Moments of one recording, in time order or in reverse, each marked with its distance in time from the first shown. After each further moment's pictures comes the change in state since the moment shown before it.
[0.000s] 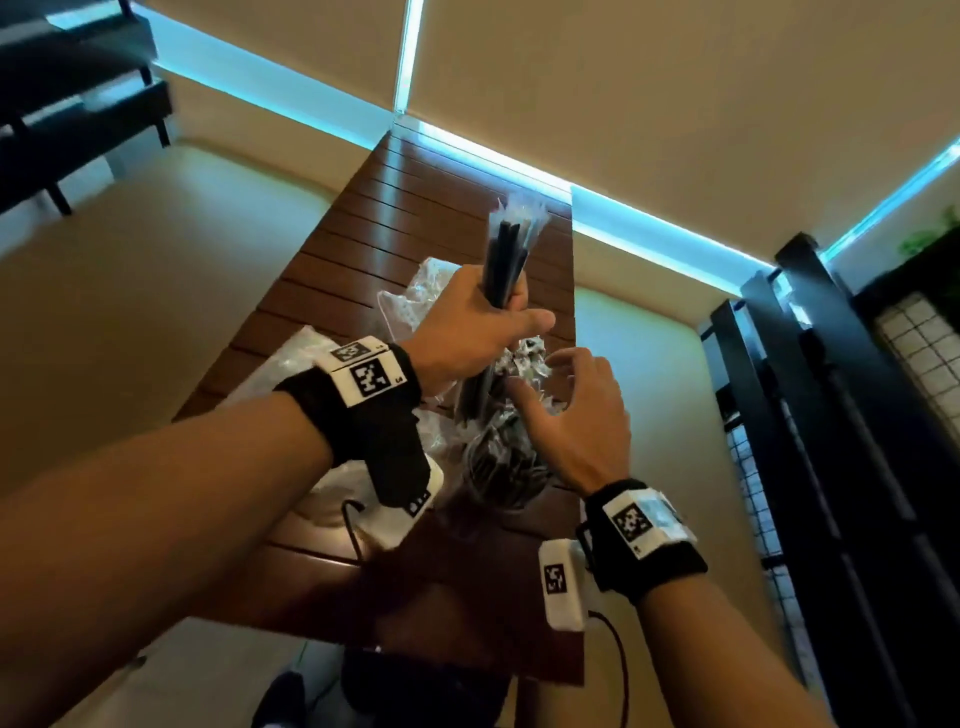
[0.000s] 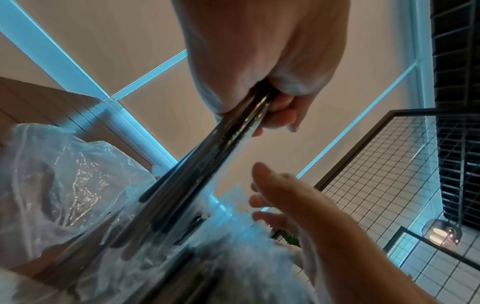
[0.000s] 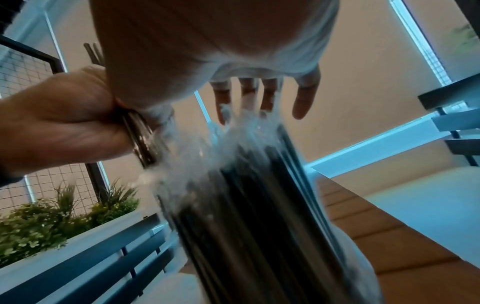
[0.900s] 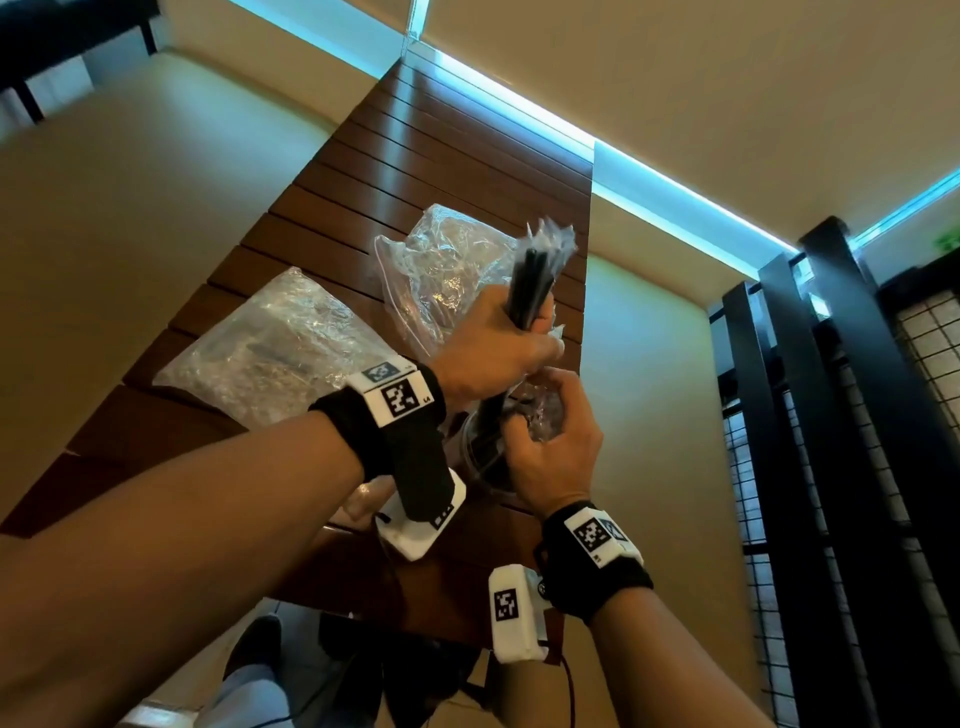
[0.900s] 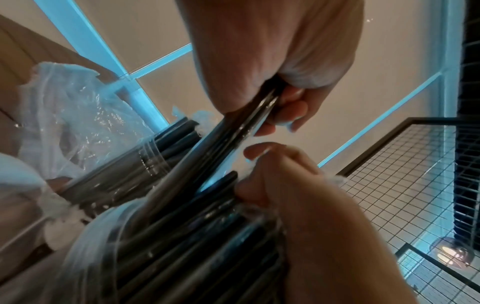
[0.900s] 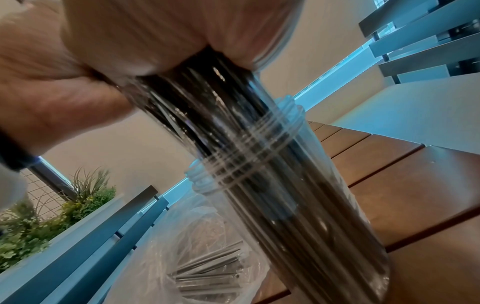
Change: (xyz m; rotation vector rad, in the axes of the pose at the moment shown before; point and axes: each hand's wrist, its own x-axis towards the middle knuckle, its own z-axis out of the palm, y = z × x) left_hand -0.011 -0.058 0.040 -0.154 -0.005 -0.077; right_hand -0.036 0.037 0.053 0.435 0.098 -0.081
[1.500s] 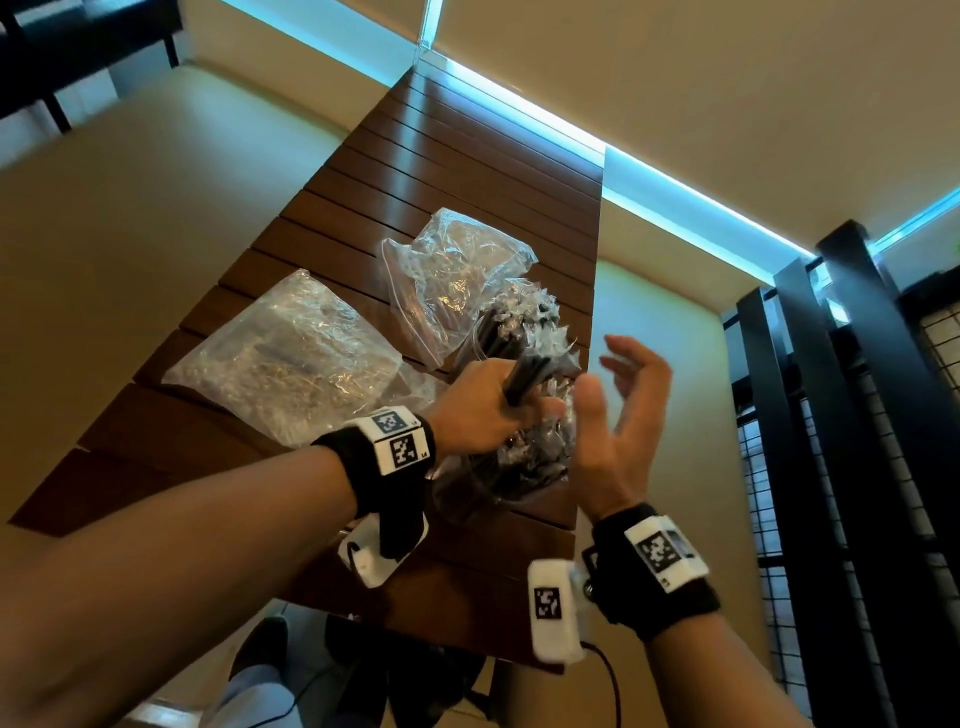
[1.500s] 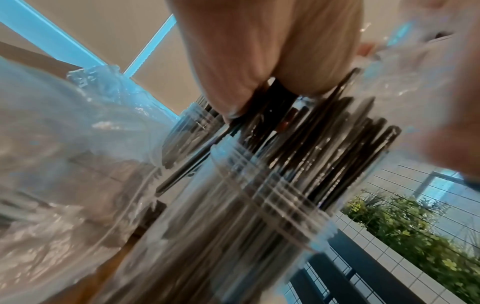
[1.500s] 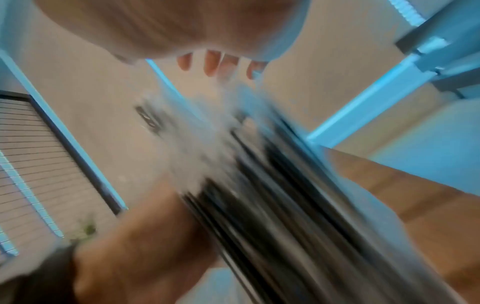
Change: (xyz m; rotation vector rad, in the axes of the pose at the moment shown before) left_hand -0.029 -0.048 0.007 0.331 -0.140 -0.078; right_hand 0.022 -0.029 -0.037 0.017 0.097 -0.075
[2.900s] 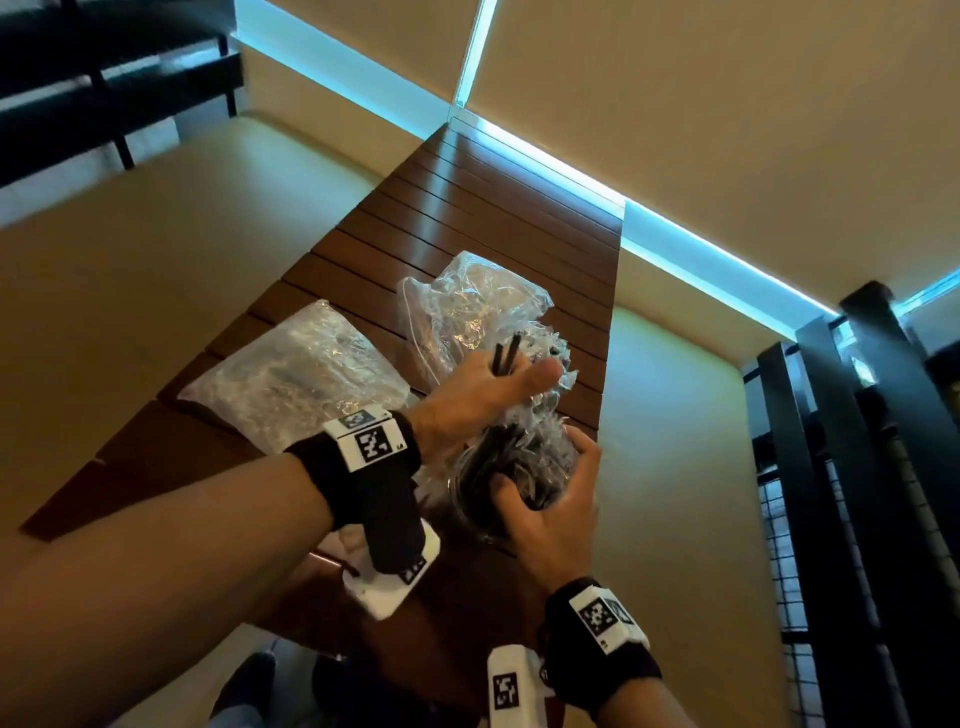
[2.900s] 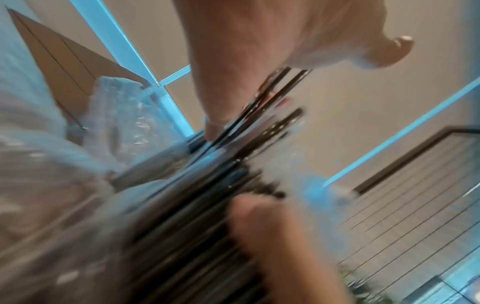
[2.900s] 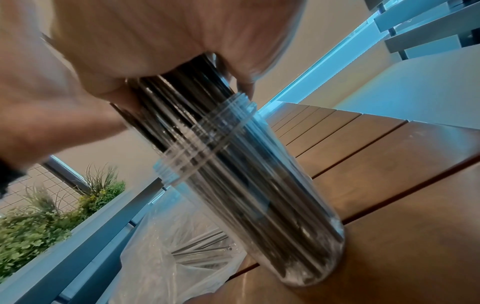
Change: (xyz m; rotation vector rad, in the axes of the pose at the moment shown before) left_hand -0.002 0.038 -0.033 -0.336 0.078 -0.084; right_hand -0.047 0.038 0.024 0.114 -0.222 0.253
